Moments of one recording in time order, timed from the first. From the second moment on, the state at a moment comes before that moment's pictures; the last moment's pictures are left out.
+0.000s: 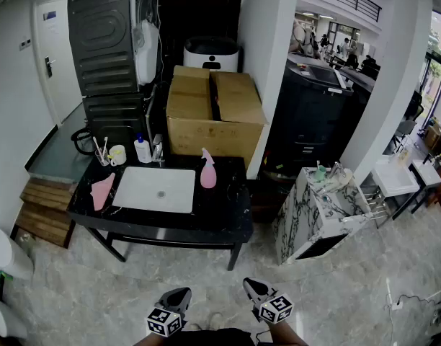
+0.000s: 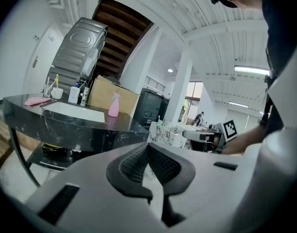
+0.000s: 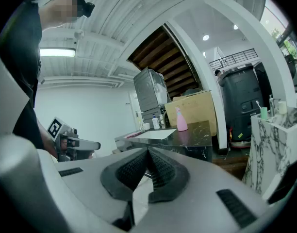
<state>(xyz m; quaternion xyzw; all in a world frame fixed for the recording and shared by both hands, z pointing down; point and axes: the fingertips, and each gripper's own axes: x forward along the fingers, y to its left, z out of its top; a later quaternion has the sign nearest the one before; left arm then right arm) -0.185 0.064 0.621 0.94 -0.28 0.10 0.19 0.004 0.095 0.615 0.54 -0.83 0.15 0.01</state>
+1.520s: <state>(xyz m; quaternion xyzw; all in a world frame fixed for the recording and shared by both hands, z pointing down) -0.118 0.062 0.634 0.94 -0.24 0.10 0.20 0.070 0.101 0.623 0.59 -0.79 0.16 -0.01</state>
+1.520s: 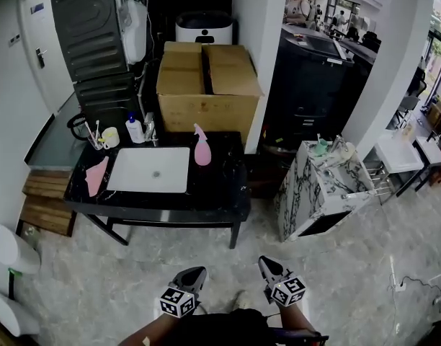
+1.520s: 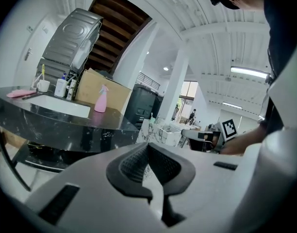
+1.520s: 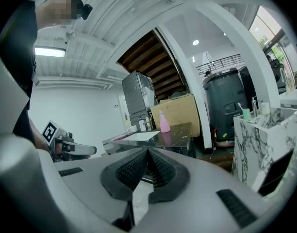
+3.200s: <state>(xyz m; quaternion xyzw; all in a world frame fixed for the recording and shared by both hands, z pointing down) 0.057 -0.143 0.612 0.92 -0.33 0.08 0.18 0.245 -0.110 0.614 0.52 -0.84 0.16 -0.01</state>
